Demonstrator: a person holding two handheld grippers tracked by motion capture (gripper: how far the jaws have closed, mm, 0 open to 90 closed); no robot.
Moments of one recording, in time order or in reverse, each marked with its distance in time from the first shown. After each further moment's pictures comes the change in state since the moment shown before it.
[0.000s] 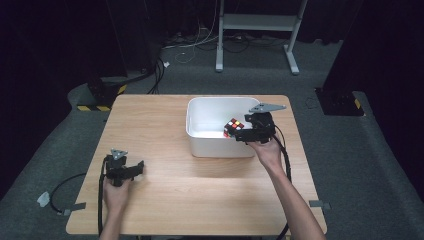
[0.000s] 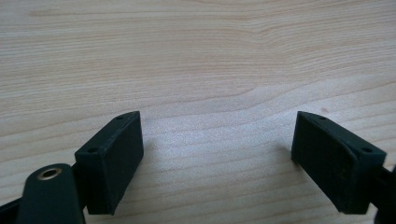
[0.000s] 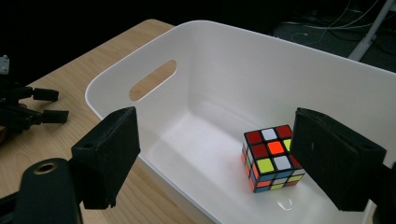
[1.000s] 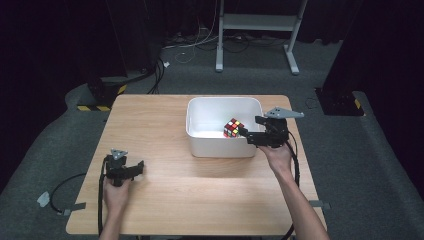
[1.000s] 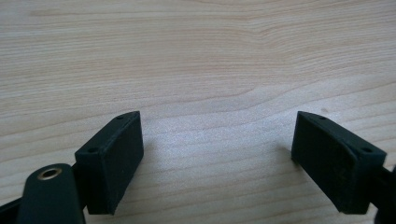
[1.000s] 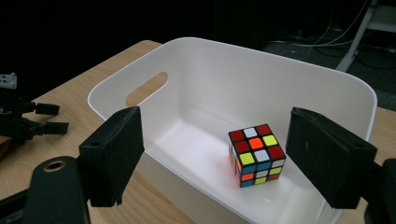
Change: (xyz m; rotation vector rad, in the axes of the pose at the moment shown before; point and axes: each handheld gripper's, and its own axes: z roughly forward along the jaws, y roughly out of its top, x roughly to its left) left arm 0.000 0.000 0.000 0.000 0.001 -0.001; right arm -0.009 -0.016 -0.032 -0.094 -0.024 0.027
